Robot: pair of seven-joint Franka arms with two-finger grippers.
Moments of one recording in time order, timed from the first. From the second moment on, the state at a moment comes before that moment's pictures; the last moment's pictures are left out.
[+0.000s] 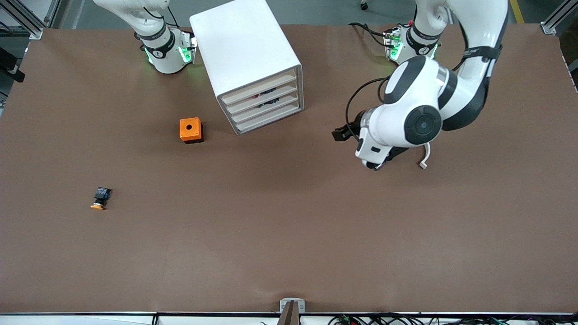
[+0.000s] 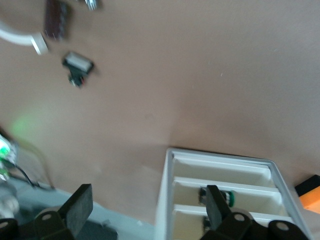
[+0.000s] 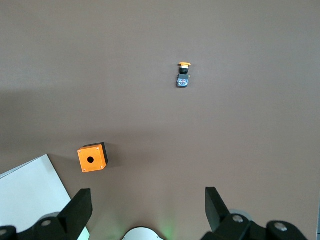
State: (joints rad) left arm -0.38 0.40 -0.13 -1.54 -0.39 1.57 -1.02; right arm -0.07 -0.15 -0.08 -1.55 -0.02 1.39 -0.13
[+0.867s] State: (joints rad) left arm -0.46 0.66 -0.13 -1.51 -0.68 1.50 -1.63; right arm -0.07 -0.15 -0.09 -1.55 -0.02 1.39 -0.13
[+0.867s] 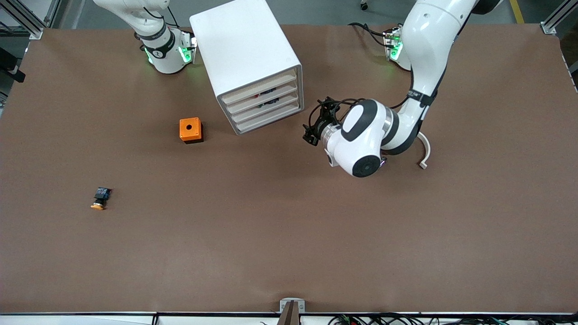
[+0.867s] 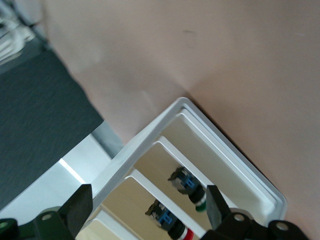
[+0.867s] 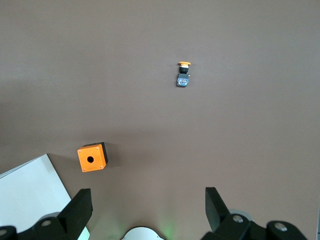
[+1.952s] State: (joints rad) left arm -0.48 0.82 -0.14 -1.48 -0.89 1.34 -2.09; right arm -0.07 -0.15 -0.09 -1.55 -0.02 1.39 -0.13
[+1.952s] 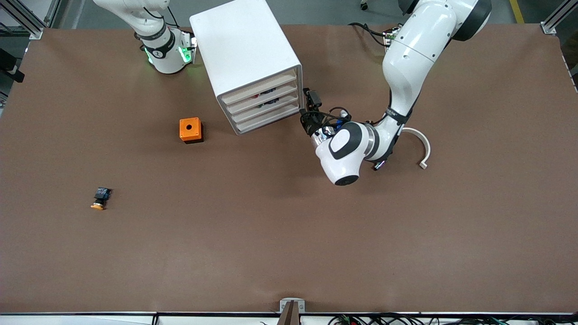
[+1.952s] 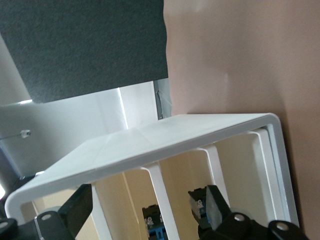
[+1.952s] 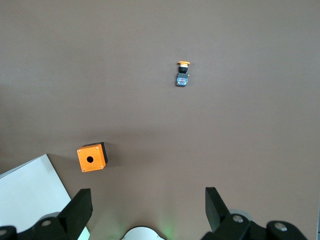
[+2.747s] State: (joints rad) left arm -0.54 0.87 -0.14 -1.43 -0.93 1.34 -2.12; right arm -0.07 -0.15 -0.09 -1.55 -0.02 1.39 -0.13
